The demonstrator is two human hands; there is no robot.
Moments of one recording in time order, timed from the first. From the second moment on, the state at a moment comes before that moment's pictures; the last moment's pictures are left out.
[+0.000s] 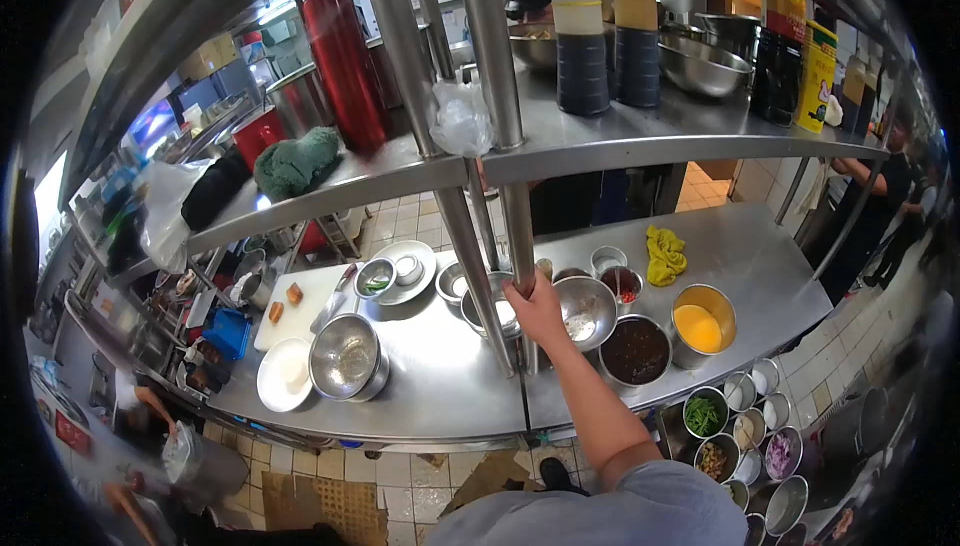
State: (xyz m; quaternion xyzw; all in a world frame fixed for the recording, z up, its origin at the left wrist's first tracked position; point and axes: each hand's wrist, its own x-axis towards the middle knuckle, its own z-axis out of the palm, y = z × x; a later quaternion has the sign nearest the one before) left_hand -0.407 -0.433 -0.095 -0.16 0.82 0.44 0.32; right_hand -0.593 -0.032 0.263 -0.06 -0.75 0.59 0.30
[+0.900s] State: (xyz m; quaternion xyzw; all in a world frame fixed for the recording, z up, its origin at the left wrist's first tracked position) left_hand -0.302 -0.496 -0.113 -0.25 0.80 0.51 0.18; right_hand -0.584 -0.025 0.276 -0.05 -0.77 0.59 0.23
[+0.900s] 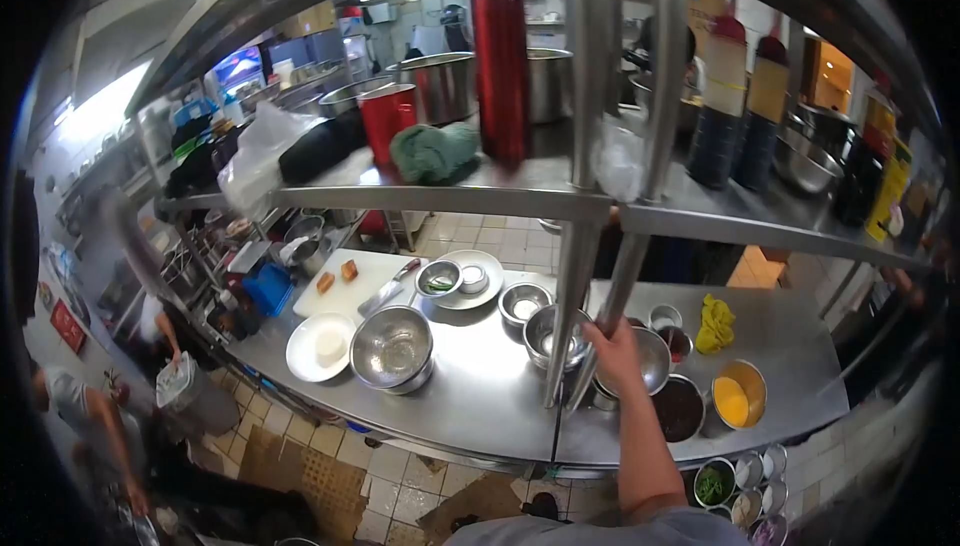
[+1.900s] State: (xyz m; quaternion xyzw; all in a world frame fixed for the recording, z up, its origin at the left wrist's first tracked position) left_hand -0.364 -0.412 -0.076 -0.20 0.76 0.57 0.24; right_hand -0.623 -0.035 0.312 0.03 -0.66 0.69 0.30
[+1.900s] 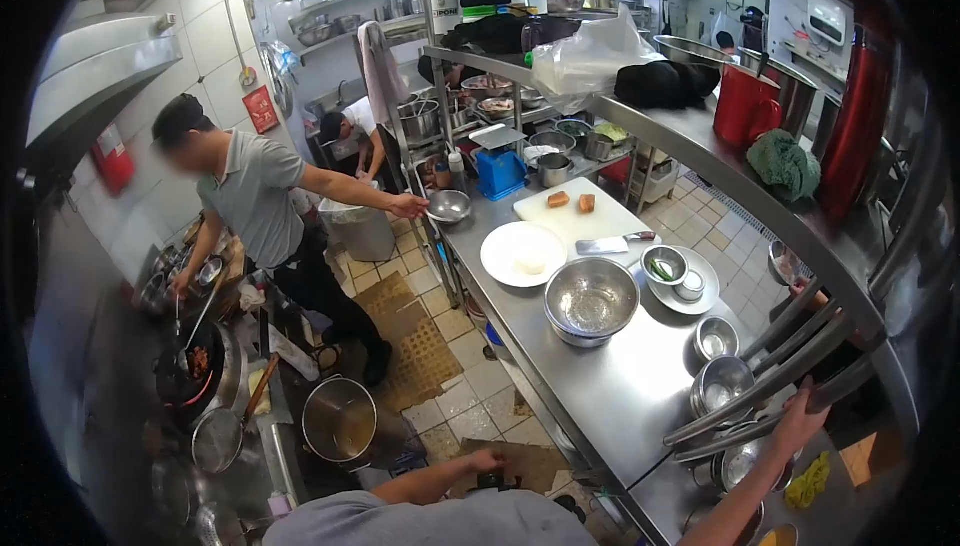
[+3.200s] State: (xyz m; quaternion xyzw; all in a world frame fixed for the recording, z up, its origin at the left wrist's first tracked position) left_hand -0.384 -0.411 -0.070 -0.32 0.65 0.68 0.13; right_hand -0.622 -0.009 0.288 0.22 -0.57 0.79 0.05
